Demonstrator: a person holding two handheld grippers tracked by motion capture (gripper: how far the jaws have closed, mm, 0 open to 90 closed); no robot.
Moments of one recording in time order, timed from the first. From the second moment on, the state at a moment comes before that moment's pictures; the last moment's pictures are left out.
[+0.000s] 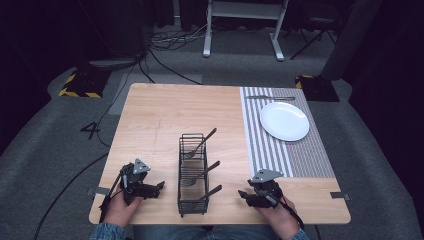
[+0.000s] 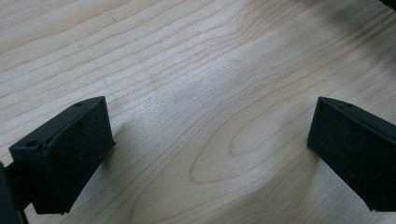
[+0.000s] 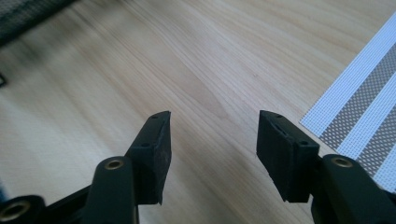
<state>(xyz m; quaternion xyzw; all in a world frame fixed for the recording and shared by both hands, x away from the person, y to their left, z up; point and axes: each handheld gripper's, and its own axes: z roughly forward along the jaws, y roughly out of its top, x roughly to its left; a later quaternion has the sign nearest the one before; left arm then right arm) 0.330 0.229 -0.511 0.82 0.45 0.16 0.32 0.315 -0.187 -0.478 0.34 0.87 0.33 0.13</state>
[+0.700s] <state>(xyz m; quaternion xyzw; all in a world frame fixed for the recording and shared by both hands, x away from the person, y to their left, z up) 0.330 0.229 -0.511 0.82 0.45 0.16 0.32 0.287 -0.181 -0.398 0.26 0.86 0.43 0.09</state>
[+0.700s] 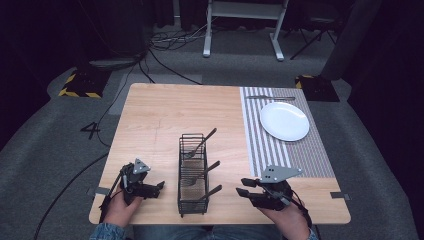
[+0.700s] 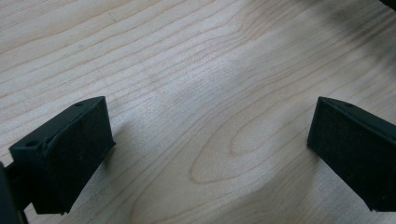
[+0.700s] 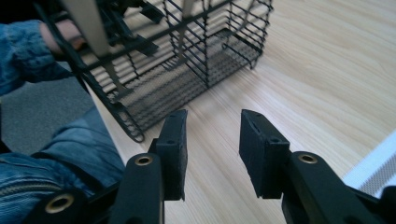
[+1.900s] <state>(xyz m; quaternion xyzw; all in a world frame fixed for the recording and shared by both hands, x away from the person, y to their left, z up) 0.330 0.229 -0.511 0.82 0.45 0.16 0.32 0.288 -0.136 -0.375 0.20 0.84 0.50 -0.01</state>
